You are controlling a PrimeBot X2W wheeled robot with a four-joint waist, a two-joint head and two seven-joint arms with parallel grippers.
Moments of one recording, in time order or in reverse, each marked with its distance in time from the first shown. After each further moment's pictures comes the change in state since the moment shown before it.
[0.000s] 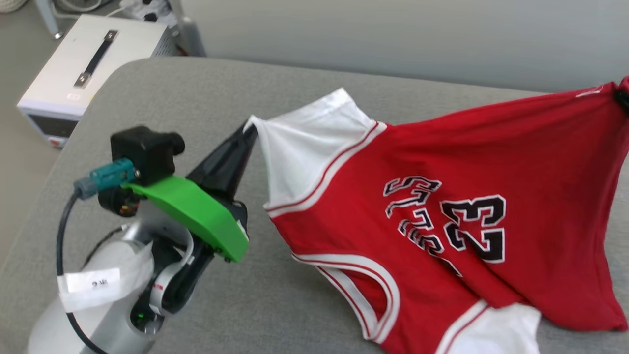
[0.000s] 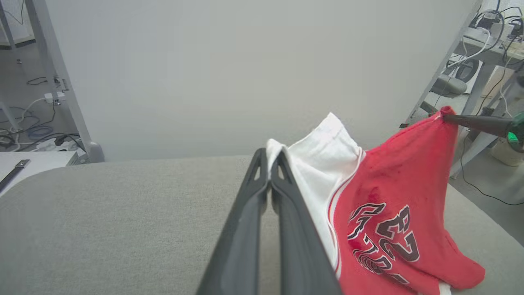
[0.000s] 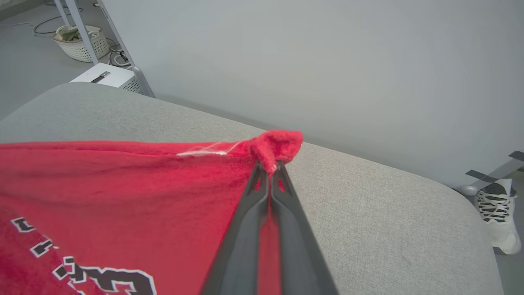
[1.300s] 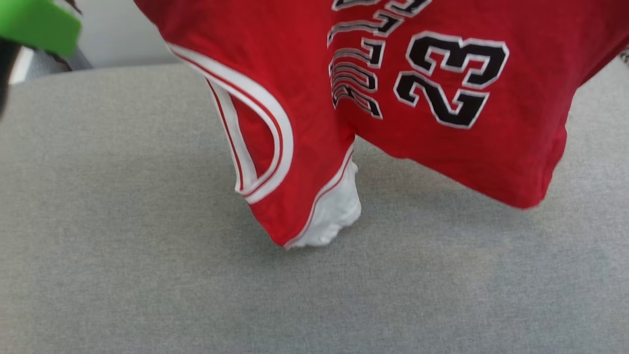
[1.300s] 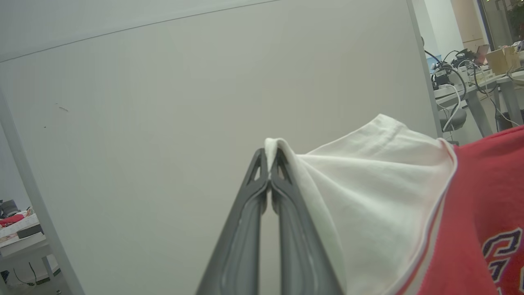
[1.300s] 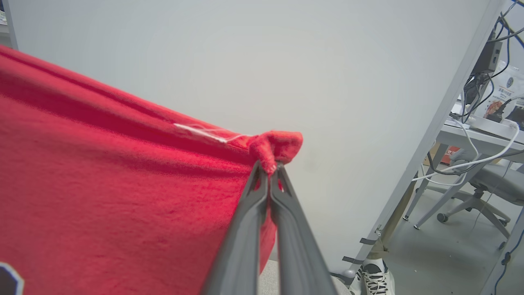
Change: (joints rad) left arm -0.584 0.190 0.168 0.034 0.154 -0.097 0.048; right arm -0.196 0.106 -0.159 -0.275 -0.205 0.000 -0.081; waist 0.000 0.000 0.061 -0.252
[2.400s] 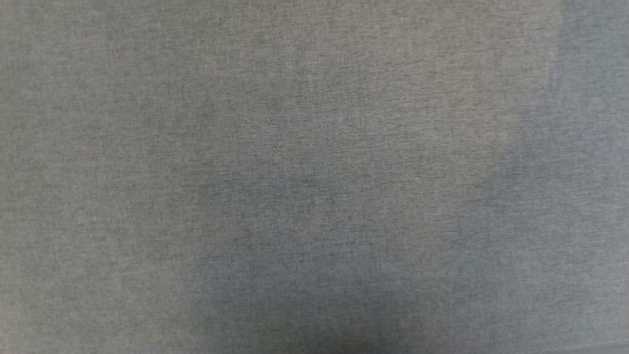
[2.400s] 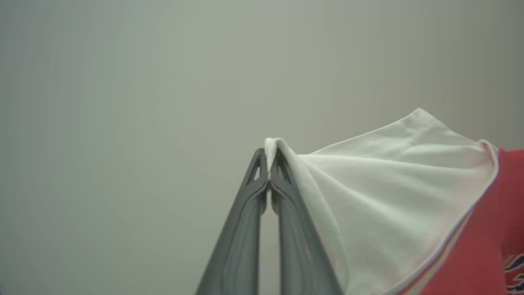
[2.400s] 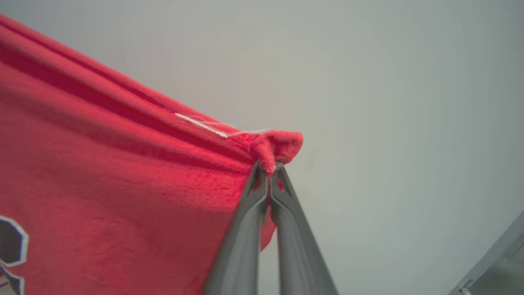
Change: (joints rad) left arm -0.992 -0.217 -0.174 0.948 0.232 -0.218 -0.363; right arm -0.908 0.168 0.188 0.828 -0.205 0.001 -0.487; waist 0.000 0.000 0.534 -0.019
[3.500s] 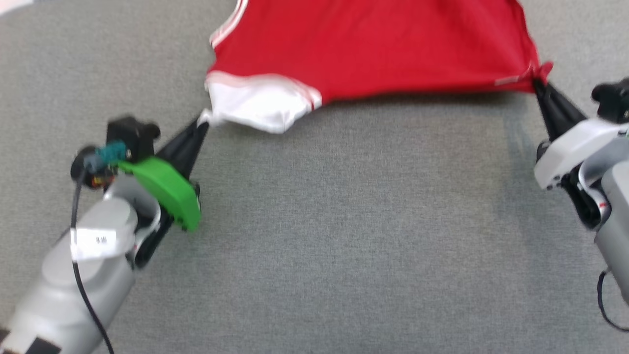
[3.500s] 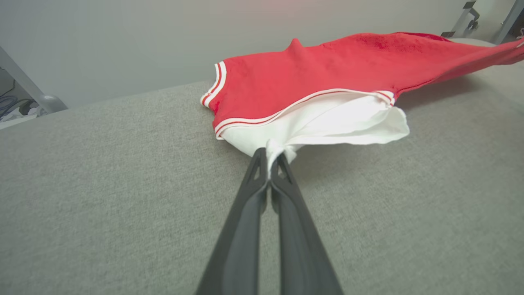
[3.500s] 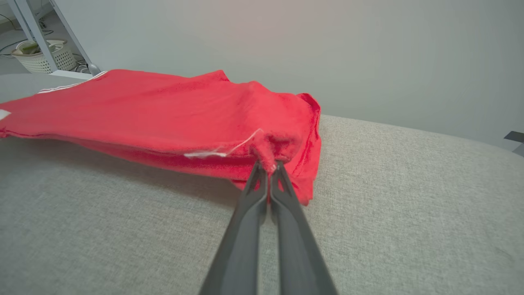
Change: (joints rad) left arm 1.285 0.016 -0.183 -0.180 -0.323 0.000 -0.059; right arm 0.854 -0.064 0.355 0.043 0.317 0.000 -0.213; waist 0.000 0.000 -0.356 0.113
